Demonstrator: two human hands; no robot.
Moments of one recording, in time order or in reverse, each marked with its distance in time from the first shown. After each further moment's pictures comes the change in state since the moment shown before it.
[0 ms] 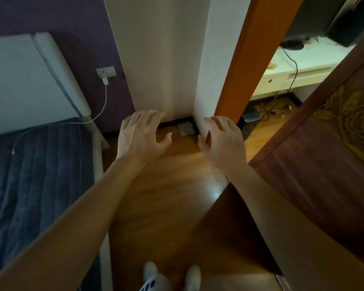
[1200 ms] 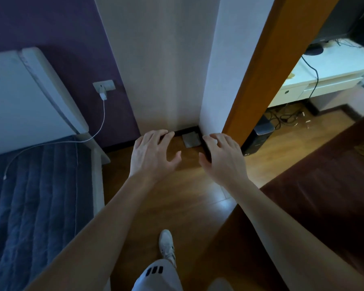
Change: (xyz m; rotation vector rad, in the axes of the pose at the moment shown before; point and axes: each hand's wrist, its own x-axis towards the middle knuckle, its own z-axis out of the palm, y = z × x) left_hand 0.121 -0.042 0.090 -0.016 -0.114 -0.046; right_hand 0.119 0.026 0.100 -0.016 -0.177 0.041
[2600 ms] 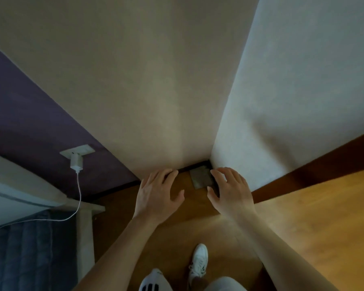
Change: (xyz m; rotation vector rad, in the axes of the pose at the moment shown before) left_hand 0.404 -0.108 0.166 -0.050 -0.294 -0.053; right_hand 0.400 0.121 0.191 0.058 -0.174 0.022
